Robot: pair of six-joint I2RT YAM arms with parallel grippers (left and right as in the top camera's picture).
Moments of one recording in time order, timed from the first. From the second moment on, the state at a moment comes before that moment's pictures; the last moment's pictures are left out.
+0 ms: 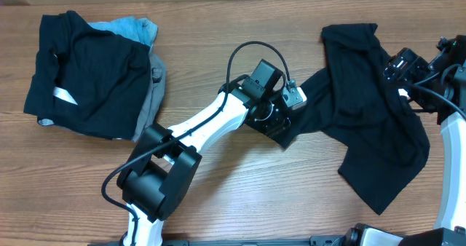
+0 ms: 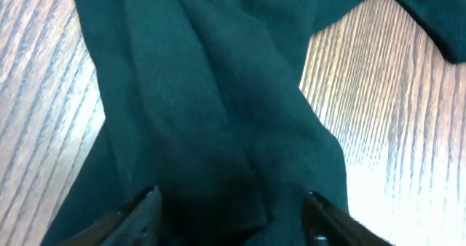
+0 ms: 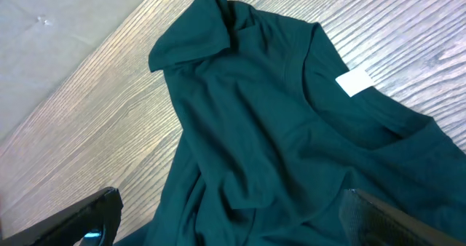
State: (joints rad) left arm -0.67 2.03 1.43 -0.48 0.38 0.40; right arm -0.34 1.42 1.33 -0.83 -0.20 0.38
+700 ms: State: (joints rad) left arm -0.67 2.11 1.47 -0.45 0.36 0.44; right arm -0.34 1.42 1.33 -0.83 -0.20 0.38
